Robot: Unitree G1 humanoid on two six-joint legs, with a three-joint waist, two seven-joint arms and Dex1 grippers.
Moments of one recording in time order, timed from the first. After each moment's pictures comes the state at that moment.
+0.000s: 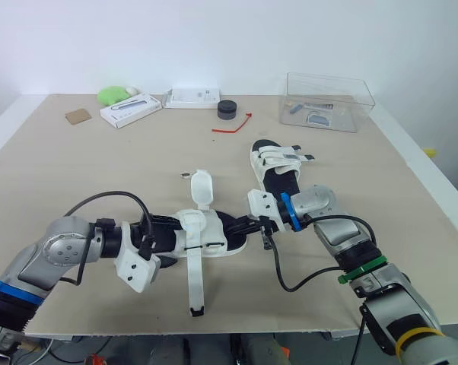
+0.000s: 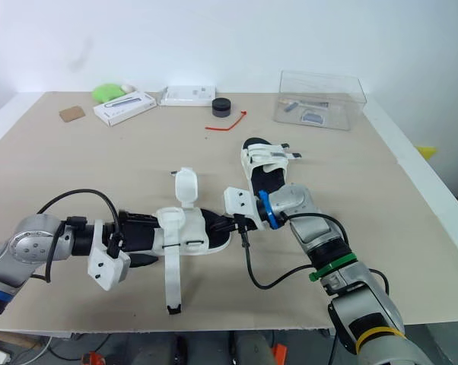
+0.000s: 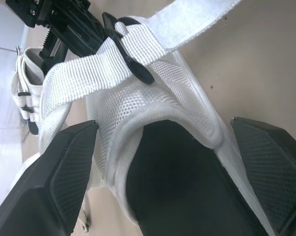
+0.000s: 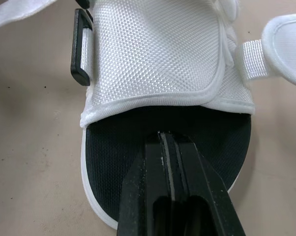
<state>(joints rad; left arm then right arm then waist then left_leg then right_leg) -0.29 0.90 -0.19 0.00 0.15 -0.79 -0.96 -0.72 -0.48 0.39 0.32 0.09 0.06 1.32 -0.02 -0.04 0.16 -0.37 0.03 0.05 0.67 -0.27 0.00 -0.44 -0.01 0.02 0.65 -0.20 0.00</state>
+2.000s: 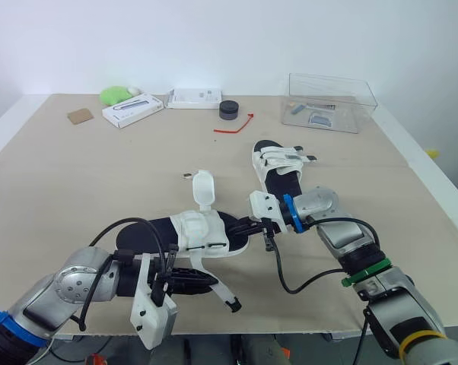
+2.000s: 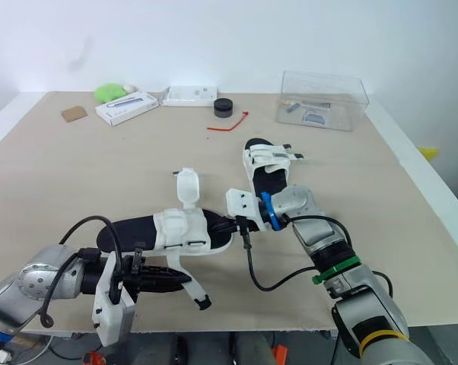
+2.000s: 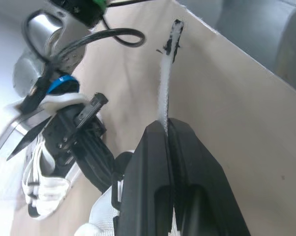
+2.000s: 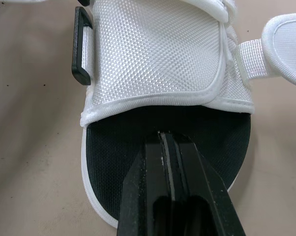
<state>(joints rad) -0.09 0.90 -0.29 -0.39 -0.05 -0.60 -0.88 -0.70 -0.50 0.39 0.29 0.09 0.06 1.31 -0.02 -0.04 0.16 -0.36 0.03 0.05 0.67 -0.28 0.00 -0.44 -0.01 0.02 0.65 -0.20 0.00</state>
